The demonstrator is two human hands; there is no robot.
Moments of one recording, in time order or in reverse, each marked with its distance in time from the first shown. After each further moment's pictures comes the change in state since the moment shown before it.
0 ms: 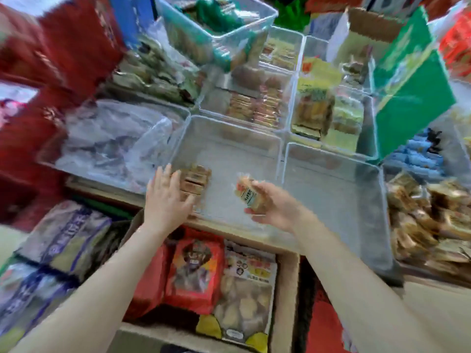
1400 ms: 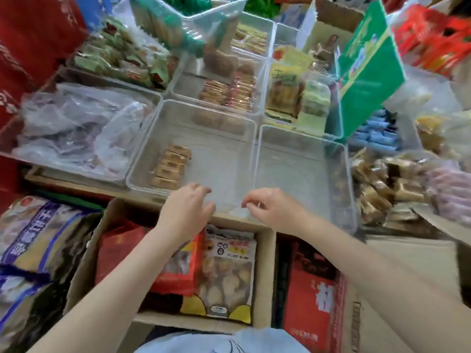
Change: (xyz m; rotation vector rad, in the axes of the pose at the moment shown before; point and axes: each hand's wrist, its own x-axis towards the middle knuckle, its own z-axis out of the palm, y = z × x) left_hand -0.067 0.089 -0.023 -0.133 -0.192 0.232; right_hand -0.078 0.031 -0.017 -1.274 0.184 -0.499
